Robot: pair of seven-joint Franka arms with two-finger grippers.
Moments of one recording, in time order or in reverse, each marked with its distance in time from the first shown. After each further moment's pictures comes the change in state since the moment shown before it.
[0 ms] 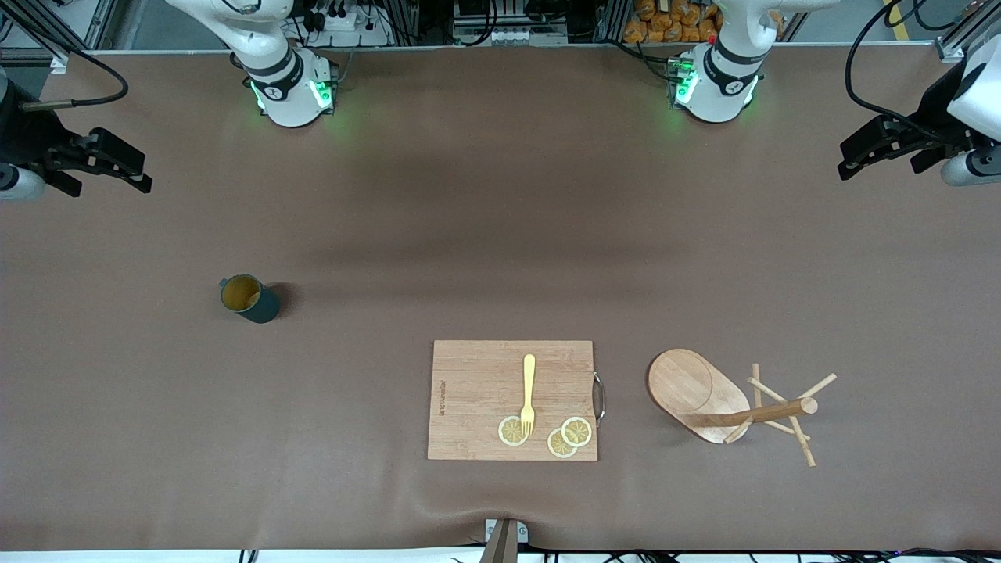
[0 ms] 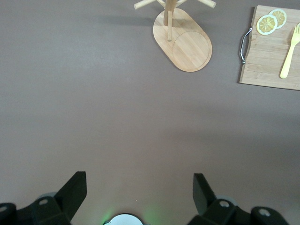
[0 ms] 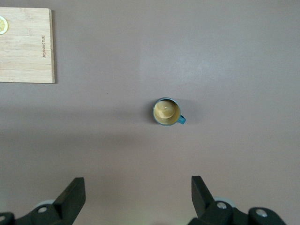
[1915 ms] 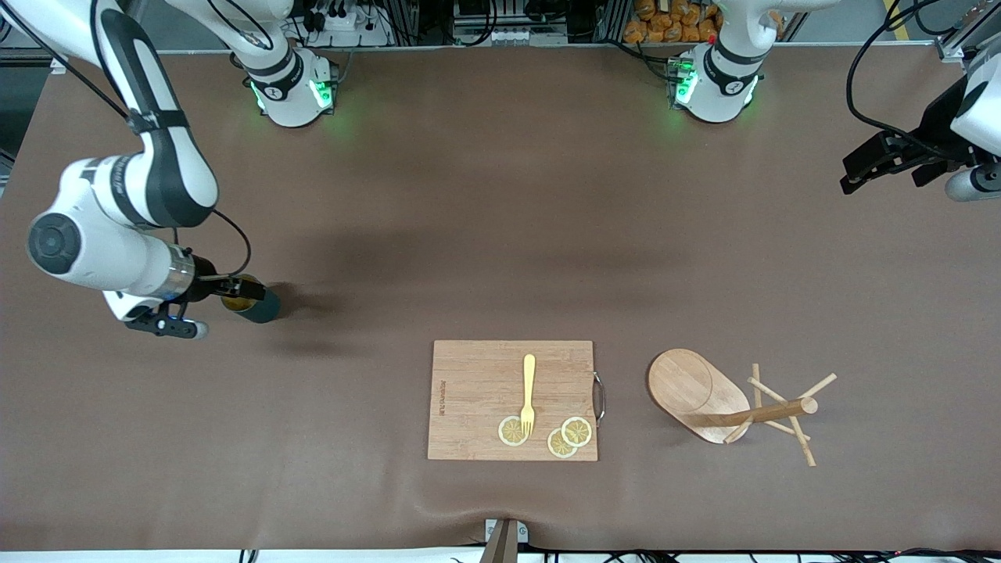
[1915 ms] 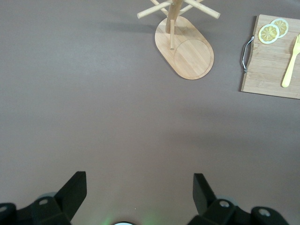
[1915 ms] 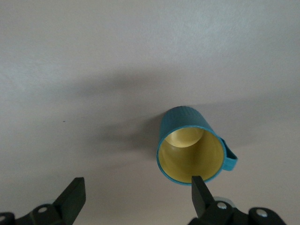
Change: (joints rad) left arm 0.001 0.015 0.012 -0.016 0.001 0.049 0.000; right arm 0.004 0.311 0.000 -0.450 0.000 0.617 0.189
